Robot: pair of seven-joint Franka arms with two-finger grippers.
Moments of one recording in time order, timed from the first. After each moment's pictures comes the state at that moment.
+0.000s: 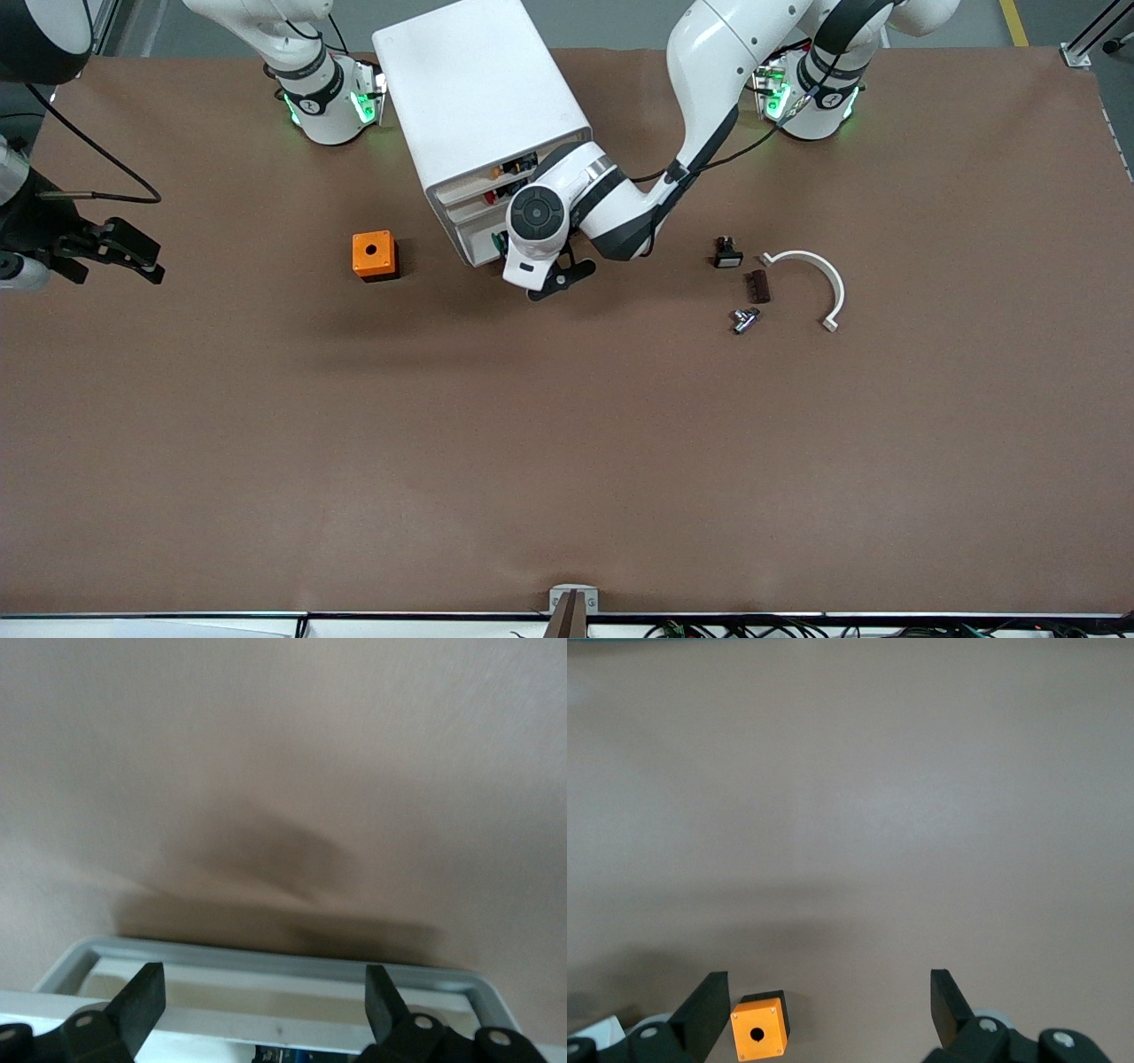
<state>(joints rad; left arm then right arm) -0.76 0.79 -0.22 -1.42 -0.21 2.03 -1.30 -0.07 -0.02 0.06 -1.67 0.00 1.77 0.01</state>
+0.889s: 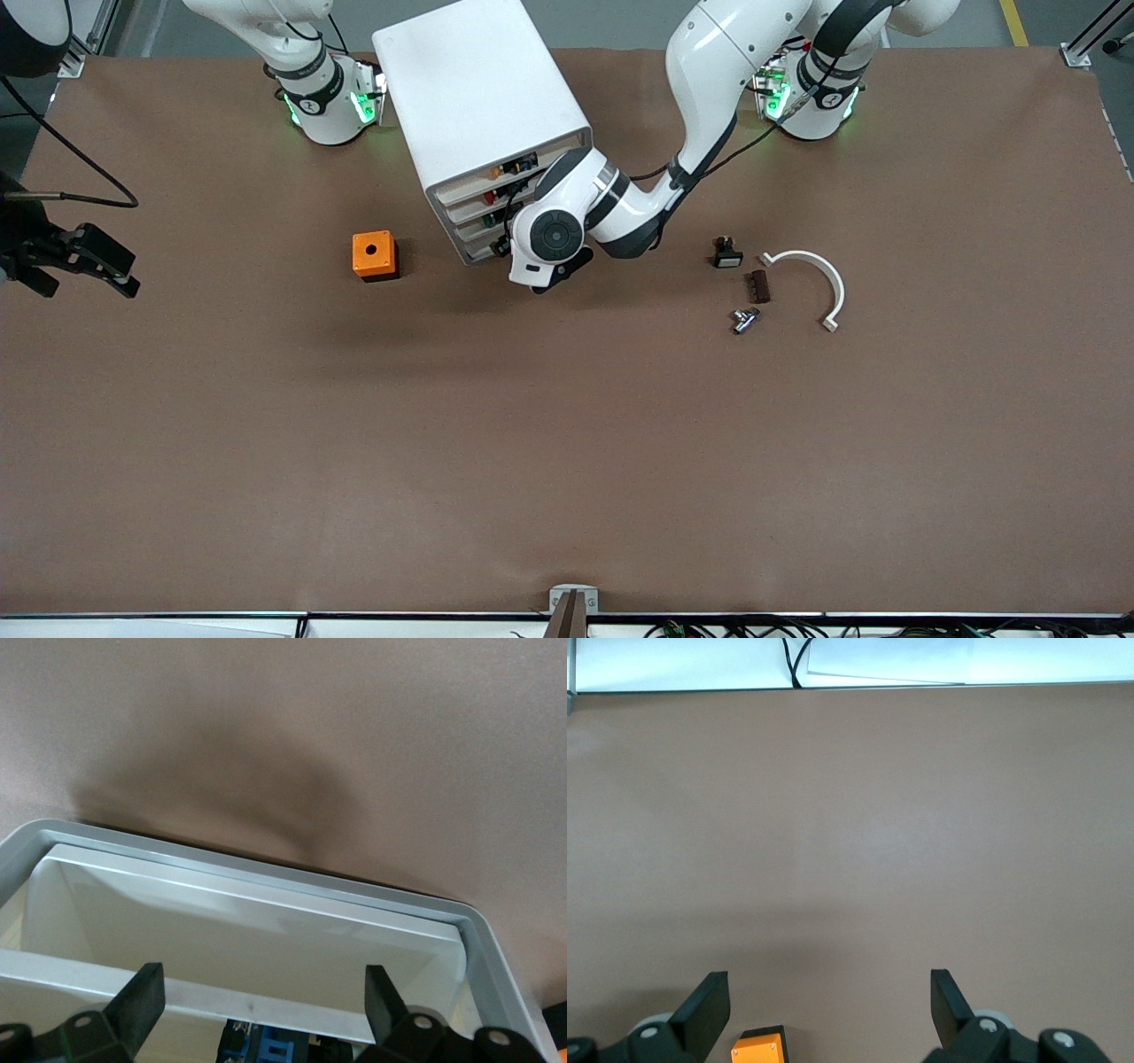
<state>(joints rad) -0.76 0.80 -0.22 -1.43 -0.47 2.03 -1.30 -0.07 0.03 0.06 -1.59 -0.01 1.80 0.01</state>
